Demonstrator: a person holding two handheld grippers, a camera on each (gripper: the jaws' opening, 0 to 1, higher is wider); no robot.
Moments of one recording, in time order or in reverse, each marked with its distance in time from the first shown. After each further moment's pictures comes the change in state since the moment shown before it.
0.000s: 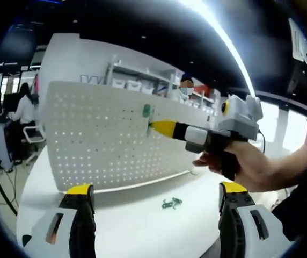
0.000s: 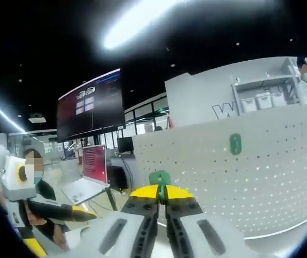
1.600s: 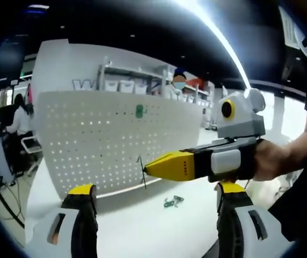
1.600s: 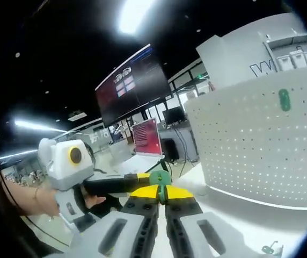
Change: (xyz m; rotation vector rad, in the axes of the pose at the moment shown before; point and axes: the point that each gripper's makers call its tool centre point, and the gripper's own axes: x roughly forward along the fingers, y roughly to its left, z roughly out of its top) left arm 0.003 -0.012 0.009 0.088 0.021 -0.026; right arm -0.043 0.096 -0.041 0.155 0.273 0.425
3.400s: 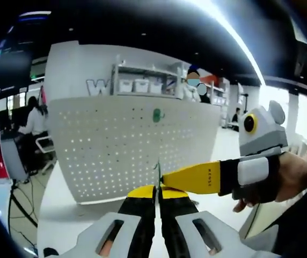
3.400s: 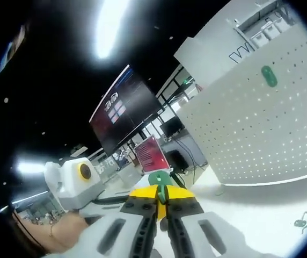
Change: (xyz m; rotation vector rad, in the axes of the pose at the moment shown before) left arm 0.013 0.030 0.016 -0.004 0.032 0.147; right arm 0.003 0.006 0.015 0.267 -0.118 0.002
